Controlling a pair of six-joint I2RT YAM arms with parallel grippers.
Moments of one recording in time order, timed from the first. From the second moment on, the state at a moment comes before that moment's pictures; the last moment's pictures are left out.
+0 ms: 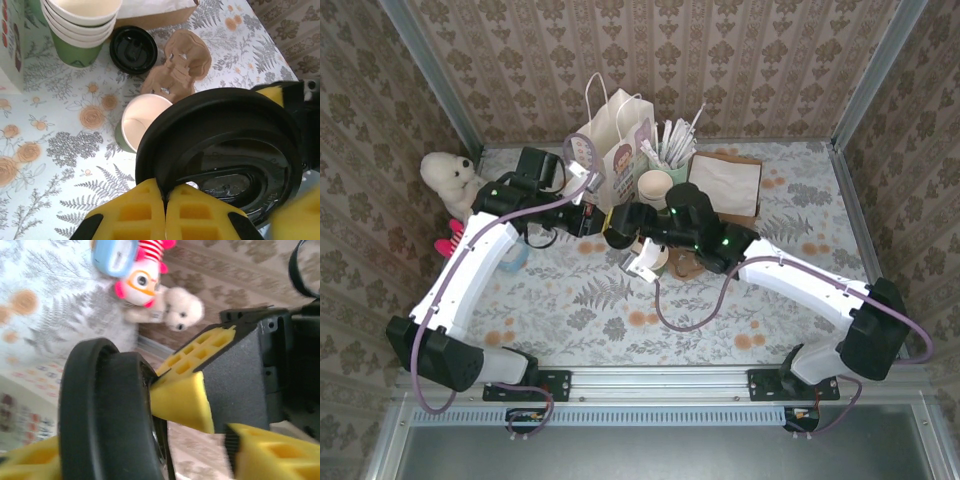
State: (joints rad) left arm -0.42 1.34 1.44 -1.03 0.58 0.03; right arm 0.82 1.45 1.25 -0.17 -0.21 -1.97
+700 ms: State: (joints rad) left arm -0.42 1.25 1.32 -0.92 0.24 -0.04; right arm 0.79 1.48 1.42 -0.46 -0.14 -0.36
